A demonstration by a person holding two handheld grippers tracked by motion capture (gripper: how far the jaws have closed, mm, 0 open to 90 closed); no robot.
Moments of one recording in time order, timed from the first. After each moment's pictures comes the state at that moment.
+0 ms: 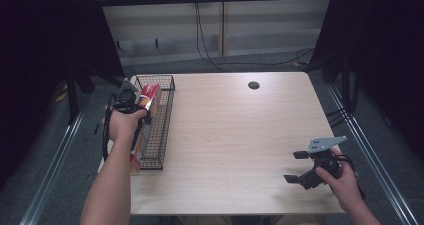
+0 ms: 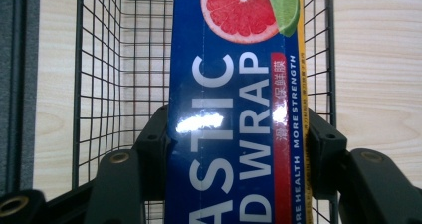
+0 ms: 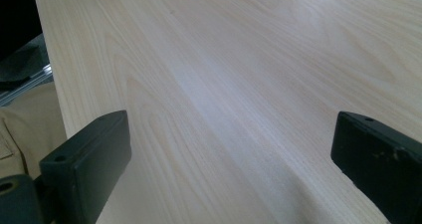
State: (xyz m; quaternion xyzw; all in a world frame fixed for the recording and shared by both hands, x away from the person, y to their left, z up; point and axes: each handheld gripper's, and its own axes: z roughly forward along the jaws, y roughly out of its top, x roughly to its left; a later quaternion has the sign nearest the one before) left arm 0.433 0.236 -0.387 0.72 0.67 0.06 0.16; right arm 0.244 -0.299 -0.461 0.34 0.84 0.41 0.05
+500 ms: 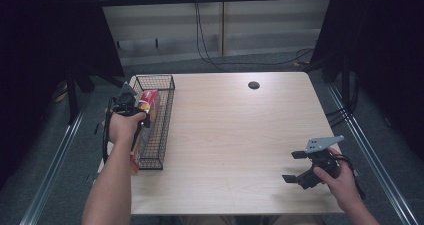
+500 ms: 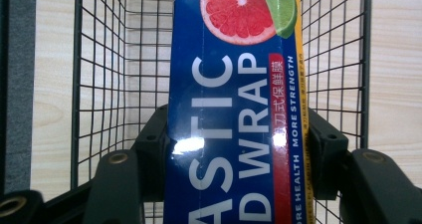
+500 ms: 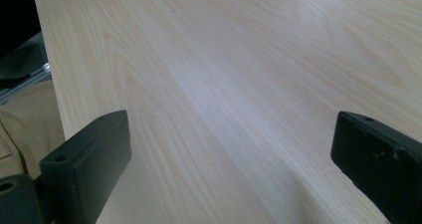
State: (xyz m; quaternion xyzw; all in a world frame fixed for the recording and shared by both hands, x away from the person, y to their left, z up) left arm 0.435 0.240 -0.399 0.71 0.68 0.06 0.14; right arm 0.246 -0.296 -0.462 0.34 0.85 0.41 0.05
